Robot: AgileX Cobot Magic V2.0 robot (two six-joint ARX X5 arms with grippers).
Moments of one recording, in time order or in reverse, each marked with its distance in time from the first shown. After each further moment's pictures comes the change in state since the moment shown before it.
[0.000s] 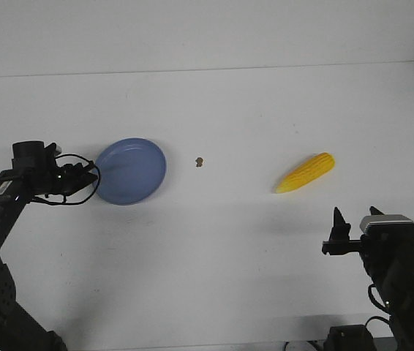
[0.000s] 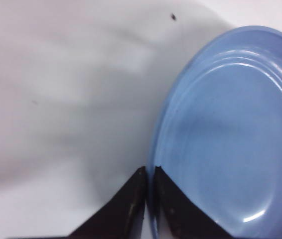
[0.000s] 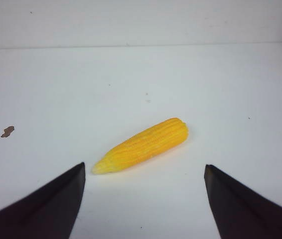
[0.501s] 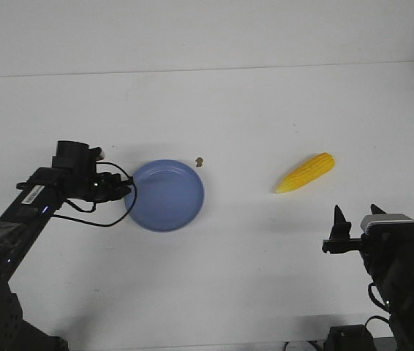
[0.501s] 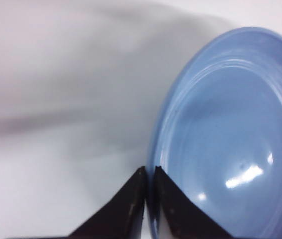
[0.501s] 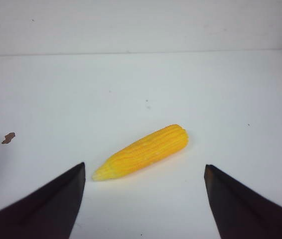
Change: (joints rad) left arm -0.296 -0.120 0.000 -0.158 -0.105 0.058; right arm 0.000 0.000 0.000 0.023 0.000 0.000
